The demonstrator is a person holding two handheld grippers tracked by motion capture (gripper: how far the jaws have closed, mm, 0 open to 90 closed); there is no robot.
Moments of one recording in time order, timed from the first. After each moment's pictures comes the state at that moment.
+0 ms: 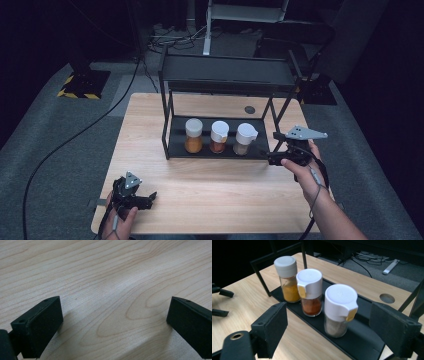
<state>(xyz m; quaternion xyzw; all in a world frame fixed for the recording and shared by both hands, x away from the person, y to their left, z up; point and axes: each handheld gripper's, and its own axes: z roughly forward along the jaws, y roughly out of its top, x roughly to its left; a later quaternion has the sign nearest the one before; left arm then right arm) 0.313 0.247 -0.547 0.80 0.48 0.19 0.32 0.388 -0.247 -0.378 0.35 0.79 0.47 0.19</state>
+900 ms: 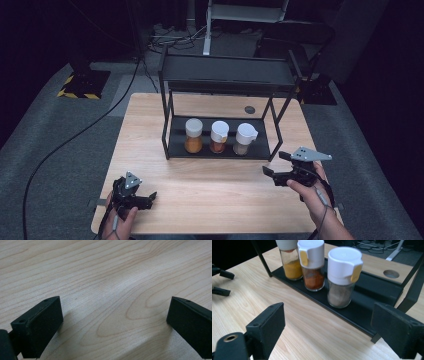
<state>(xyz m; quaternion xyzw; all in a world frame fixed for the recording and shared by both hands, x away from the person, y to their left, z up) 0.313 0.246 -0.547 0.80 0.48 0.19 0.32 0.355 -0.269 -0.422 0.36 0.79 0.46 0.18</state>
